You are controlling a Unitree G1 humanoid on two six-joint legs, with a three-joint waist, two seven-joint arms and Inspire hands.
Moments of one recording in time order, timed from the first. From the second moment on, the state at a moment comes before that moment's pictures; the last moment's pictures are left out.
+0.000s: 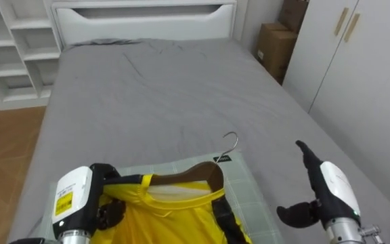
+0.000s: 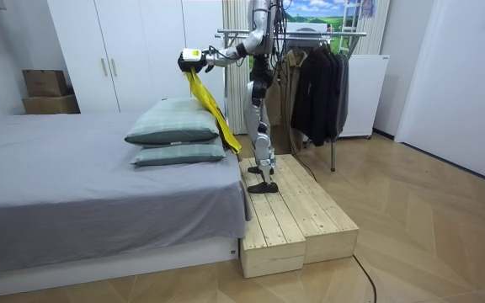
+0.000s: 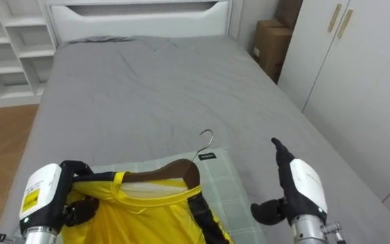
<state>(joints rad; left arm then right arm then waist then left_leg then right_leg) -0.04 0.27 -0.14 0.46 0.66 -0.12 0.54 -0.10 -0.33 0.13 0.41 -0.41 -0.09 -0.23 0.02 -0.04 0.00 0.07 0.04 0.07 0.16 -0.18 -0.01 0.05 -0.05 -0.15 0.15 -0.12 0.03</state>
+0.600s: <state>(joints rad) -0.05 0.24 -0.14 0.46 0.67 -0.10 0.53 -0.11 -0.31 0.22 0.42 0.06 -0.07 0.12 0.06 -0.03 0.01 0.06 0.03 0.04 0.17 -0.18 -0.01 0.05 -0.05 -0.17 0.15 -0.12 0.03</state>
